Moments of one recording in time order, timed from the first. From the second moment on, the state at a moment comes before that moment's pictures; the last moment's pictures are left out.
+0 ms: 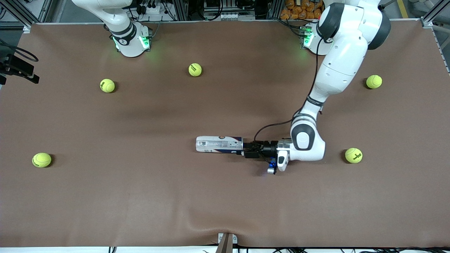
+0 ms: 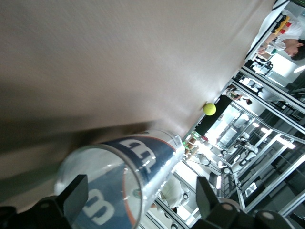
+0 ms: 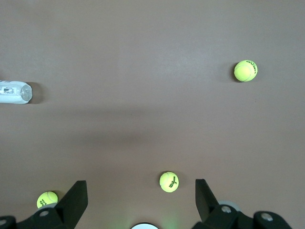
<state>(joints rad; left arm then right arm) -0.32 0.98 -0.10 -1.47 -1.51 2.04 0.18 0.02 0.01 -0.10 -1.42 0.02 1.38 -0.09</state>
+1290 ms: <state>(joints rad) -0.31 0.73 -0.09 -1.33 -1.33 2.04 -0.38 0.02 0.01 -0.10 -1.42 0.02 1.38 -0.09</state>
